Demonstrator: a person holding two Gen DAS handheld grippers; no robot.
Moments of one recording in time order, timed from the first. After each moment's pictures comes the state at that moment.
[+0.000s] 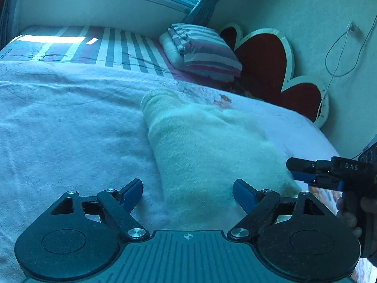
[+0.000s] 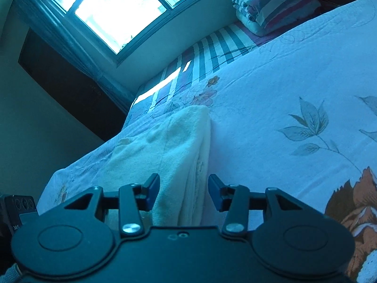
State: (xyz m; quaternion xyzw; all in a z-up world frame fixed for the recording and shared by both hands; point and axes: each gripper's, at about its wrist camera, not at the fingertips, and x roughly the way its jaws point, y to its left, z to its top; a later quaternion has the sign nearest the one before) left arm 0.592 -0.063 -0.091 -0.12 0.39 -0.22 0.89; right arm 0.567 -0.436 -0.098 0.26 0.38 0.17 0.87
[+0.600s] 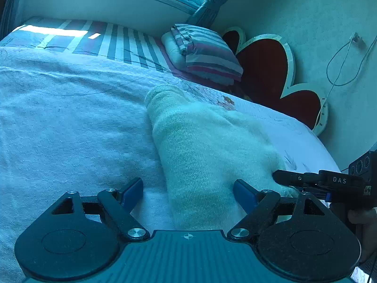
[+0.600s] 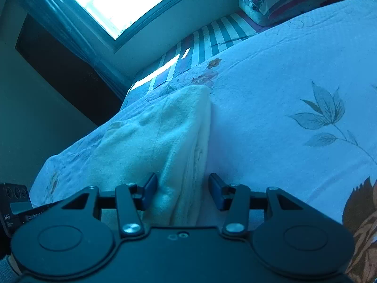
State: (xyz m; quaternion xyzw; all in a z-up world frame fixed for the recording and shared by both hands) left arm 0.600 -0.055 -0.099 -0.16 0.39 -0.23 0.88; right arm 0.577 -0.423 -0.112 0.26 0.41 0.18 0.86
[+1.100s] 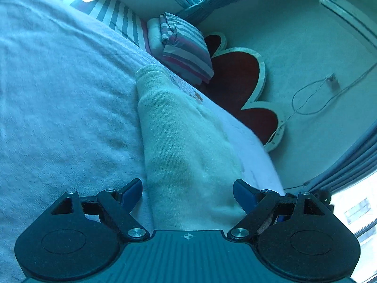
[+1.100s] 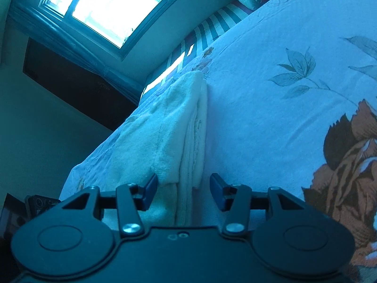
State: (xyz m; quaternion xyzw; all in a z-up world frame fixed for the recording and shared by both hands) left arm 0.578 -0.015 -0.124 -0.33 0.40 -0.31 0.80; right arm 0.533 -0.451 -0.119 0.34 0.40 0.20 0.83
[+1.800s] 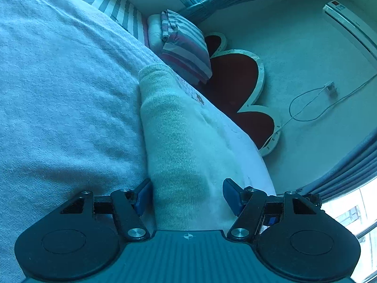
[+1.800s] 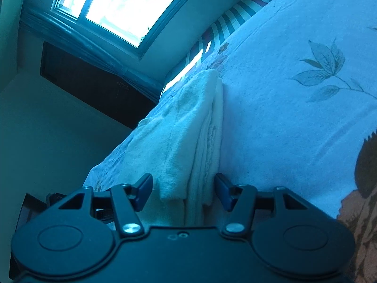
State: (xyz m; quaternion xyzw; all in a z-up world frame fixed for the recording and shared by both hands) left arm 0.607 -0.022 -0.136 -0.33 0.40 -0.31 0.79; right arm 0.550 -0.450 -0.129 0.35 0.39 0.26 0.81
